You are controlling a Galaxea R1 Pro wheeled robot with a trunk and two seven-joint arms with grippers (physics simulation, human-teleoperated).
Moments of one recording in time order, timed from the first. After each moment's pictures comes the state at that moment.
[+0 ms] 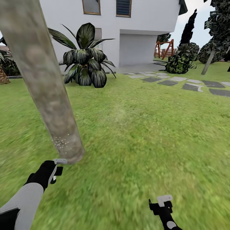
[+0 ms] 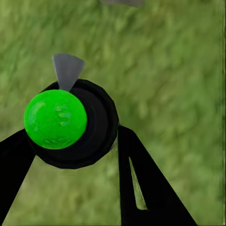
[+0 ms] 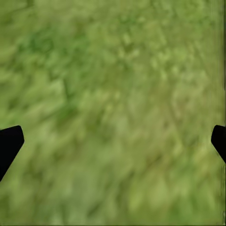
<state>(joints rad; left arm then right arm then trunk) -0.80 0.13 0.28 -0.52 -0.35 0.66 -0.01 -0.50 -0.04 0.31 -0.15 -0.09 -0.41 -0.21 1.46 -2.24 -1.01</state>
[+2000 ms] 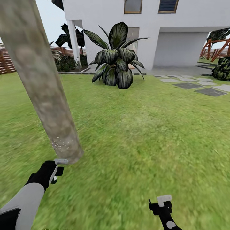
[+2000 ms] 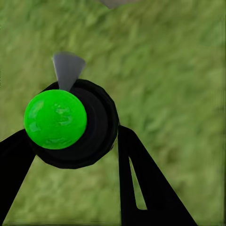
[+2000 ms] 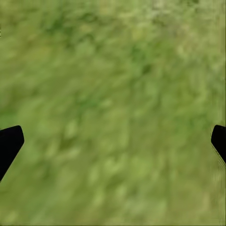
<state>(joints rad) -0.80 0.13 0.28 -0.52 -0.35 0.66 -0.01 -0.50 -0.04 0.31 -0.15 -0.09 -0.41 -0.21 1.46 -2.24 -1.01</state>
